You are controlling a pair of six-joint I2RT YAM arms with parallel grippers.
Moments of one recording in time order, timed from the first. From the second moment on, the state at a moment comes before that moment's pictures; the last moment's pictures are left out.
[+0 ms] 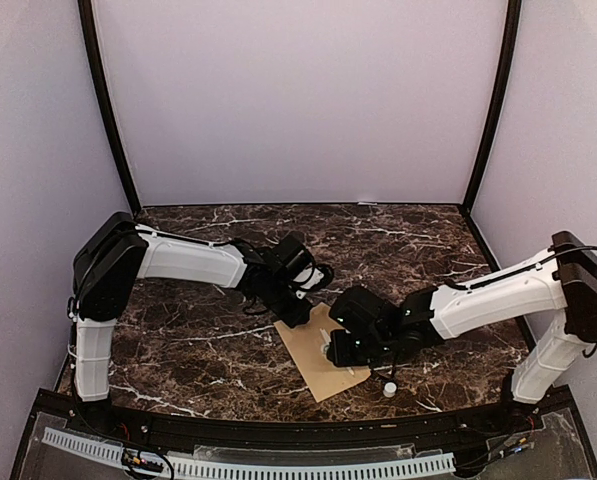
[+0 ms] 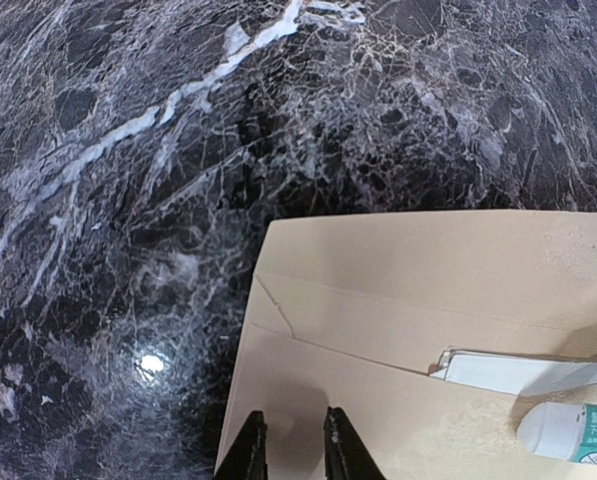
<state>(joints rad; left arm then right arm) -0.91 2.10 1.45 -0.45 0.07 -0.07 1.16 1.61 0.87 -0.29 0.14 0.95</state>
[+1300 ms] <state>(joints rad) -0.89 2.09 1.44 -0.44 0.10 -0.09 1.09 1.49 0.88 -0.26 0.13 0.86</state>
